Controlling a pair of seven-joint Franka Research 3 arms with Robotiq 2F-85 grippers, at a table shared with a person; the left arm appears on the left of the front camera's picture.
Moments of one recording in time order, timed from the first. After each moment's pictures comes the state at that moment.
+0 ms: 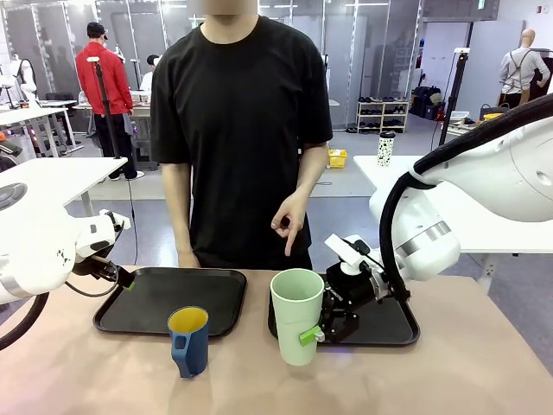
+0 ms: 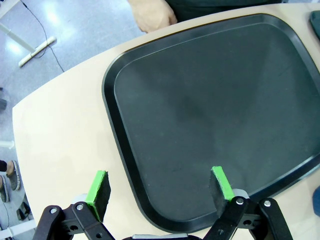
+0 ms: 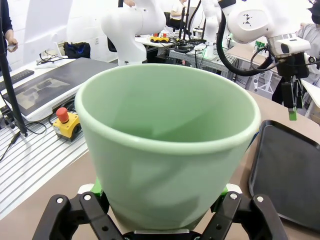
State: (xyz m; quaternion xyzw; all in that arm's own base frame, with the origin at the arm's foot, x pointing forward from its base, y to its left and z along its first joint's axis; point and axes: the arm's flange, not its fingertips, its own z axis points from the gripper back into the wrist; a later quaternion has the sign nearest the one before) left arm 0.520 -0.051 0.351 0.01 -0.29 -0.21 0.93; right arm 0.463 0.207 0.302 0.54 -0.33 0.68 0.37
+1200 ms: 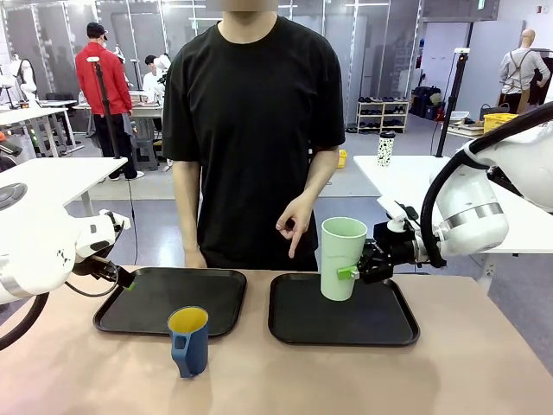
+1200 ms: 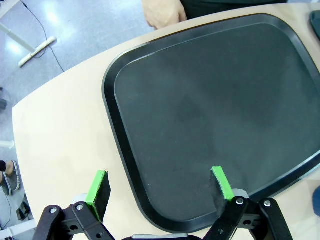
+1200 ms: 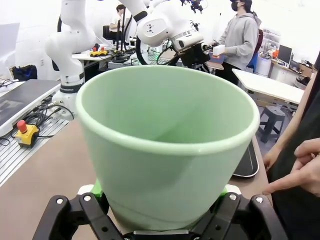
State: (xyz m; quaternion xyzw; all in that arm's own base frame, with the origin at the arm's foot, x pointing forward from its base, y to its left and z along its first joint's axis) left arm 0.520 -0.050 0.351 0.01 -0.29 -0.21 0.93; right arm 0.567 0.095 0.329 0.51 -0.43 0.59 0.45
